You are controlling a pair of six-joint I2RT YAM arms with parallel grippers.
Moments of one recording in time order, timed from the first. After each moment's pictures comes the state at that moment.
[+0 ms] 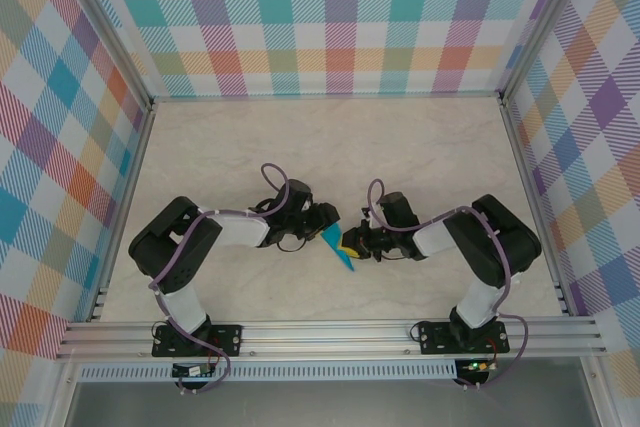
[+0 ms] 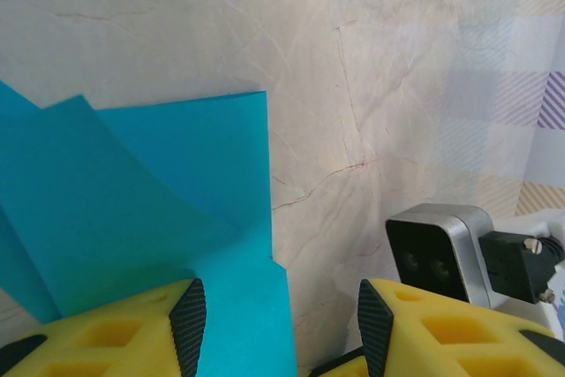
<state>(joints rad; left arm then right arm) -0.69 1.75 0.77 0.22 0.29 -1.13 0.55 1.71 0.49 0.41 -0.79 1.10</state>
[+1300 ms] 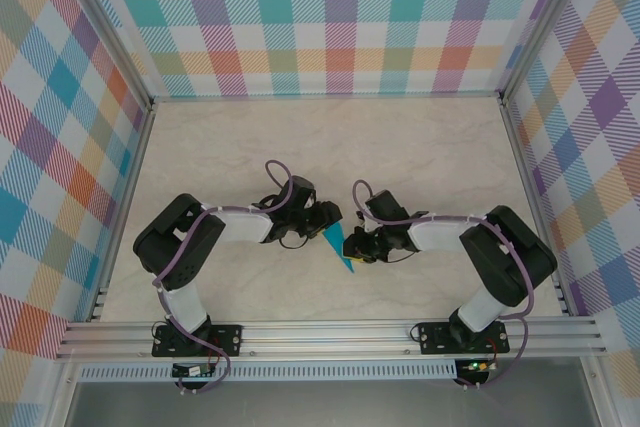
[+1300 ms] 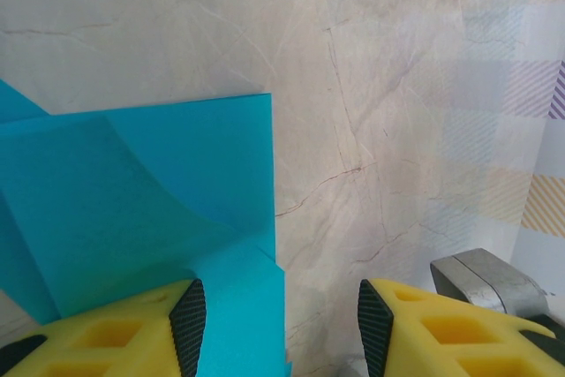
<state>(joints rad) -0.69 1.78 0.82 0.17 0.31 -1.10 0.67 1.60 0.65 -0.14 -0.52 0.81</state>
